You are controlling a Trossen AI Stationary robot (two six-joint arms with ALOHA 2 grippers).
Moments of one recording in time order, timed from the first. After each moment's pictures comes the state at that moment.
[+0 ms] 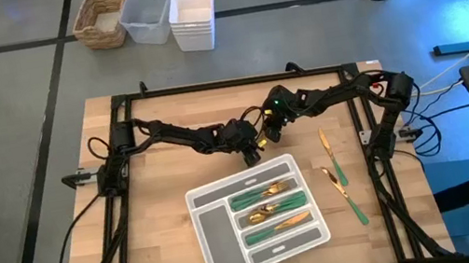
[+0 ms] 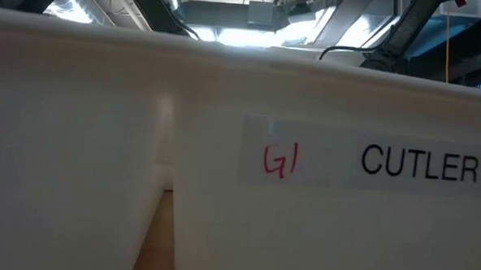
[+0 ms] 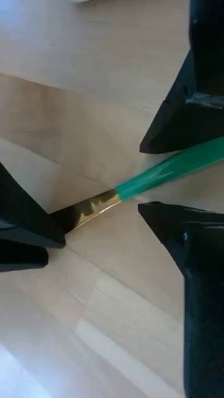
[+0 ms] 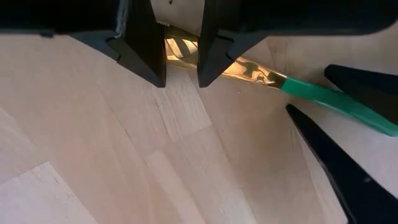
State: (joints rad) left arm 0.16 2.11 1.20 0.10 -0.15 -0.18; right arm -0.48 1.78 0.81 0.05 -0.18 0.03
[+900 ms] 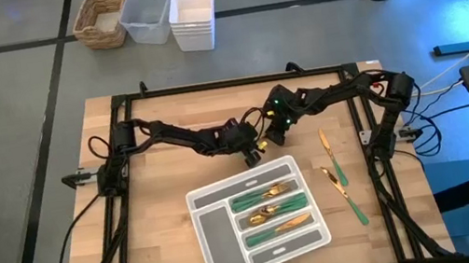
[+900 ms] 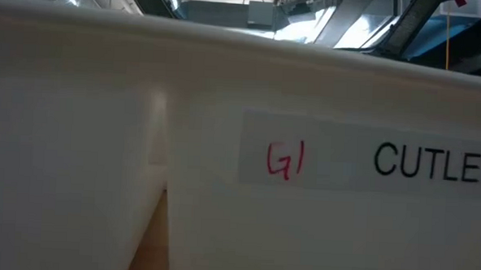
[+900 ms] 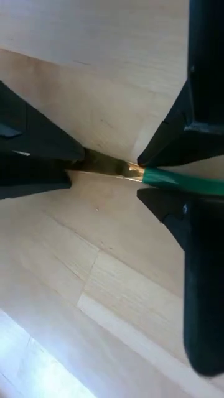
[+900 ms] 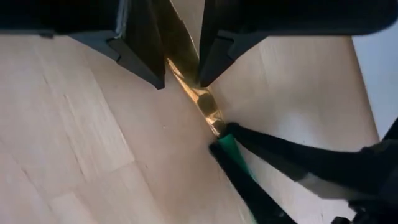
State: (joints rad) left arm 0.17 2.13 1.20 0.06 -0.27 -0.15; right arm -0.49 1.78 0.81 -0.05 -0.43 0.05
